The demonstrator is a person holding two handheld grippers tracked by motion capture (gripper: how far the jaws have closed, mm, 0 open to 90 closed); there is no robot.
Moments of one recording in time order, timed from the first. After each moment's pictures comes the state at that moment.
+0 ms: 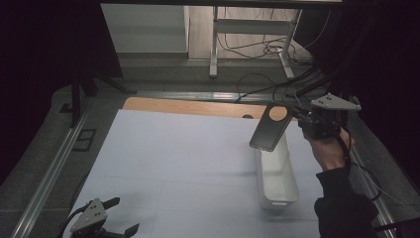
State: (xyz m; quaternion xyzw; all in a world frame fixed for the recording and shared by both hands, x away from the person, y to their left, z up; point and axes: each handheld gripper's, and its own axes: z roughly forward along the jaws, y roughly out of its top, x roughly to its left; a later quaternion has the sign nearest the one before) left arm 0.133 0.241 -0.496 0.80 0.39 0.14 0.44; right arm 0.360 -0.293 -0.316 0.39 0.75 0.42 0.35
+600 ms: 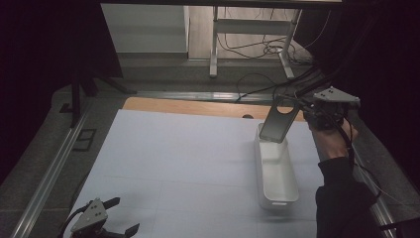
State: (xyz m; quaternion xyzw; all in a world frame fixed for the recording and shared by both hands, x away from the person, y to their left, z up) left arm 0.133 0.240 -0.496 0.80 0.39 0.15 0.43; right arm 0.395 -0.312 -0.324 0.38 0.75 0.39 0.38
